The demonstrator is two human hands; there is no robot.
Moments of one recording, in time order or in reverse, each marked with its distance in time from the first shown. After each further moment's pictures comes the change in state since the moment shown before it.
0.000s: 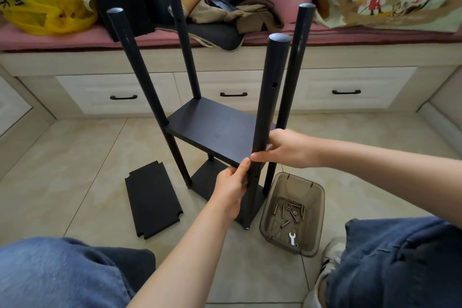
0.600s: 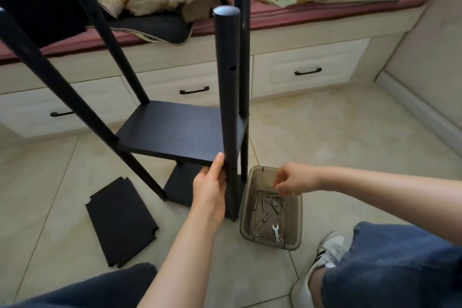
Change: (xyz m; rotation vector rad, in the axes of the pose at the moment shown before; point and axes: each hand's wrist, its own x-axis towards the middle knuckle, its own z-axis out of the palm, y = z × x) left_hand 0.008 0.005 0.034 -0.242 0.015 -0.001; right_hand -0.015 0.136 0.036 -0.040 -0.163 0.414
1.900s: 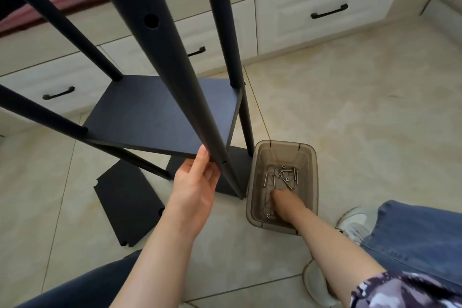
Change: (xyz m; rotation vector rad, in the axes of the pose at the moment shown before) left_hand 0.011 -0.005 -0.015 0.078 -0.061 -0.031; right_hand 0.134 0.070 0.190 -0.066 0.053 0.120
